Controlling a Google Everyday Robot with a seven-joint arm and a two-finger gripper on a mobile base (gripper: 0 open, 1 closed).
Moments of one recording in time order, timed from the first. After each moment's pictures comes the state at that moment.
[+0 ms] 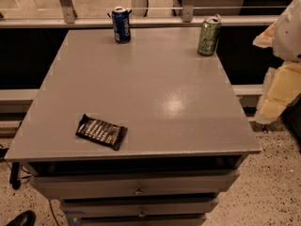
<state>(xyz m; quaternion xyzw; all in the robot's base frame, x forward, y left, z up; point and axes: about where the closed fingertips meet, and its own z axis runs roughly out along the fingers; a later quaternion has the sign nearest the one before) 0.438 -0.217 0.976 -0.60 0.78 -0.03 0.16</state>
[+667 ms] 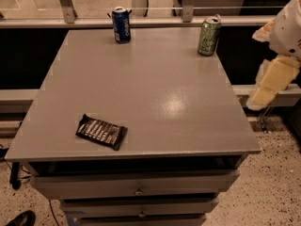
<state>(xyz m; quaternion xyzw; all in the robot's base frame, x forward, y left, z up) 0.474 -0.226 0.968 -0.59 0.79 -0.03 0.20</state>
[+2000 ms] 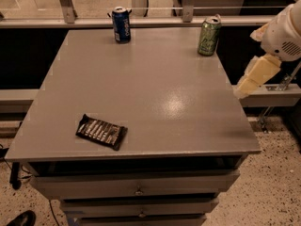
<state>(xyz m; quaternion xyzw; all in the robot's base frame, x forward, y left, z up) 0.536 -0.245 0.941 -0.53 0.80 -0.01 0.26</state>
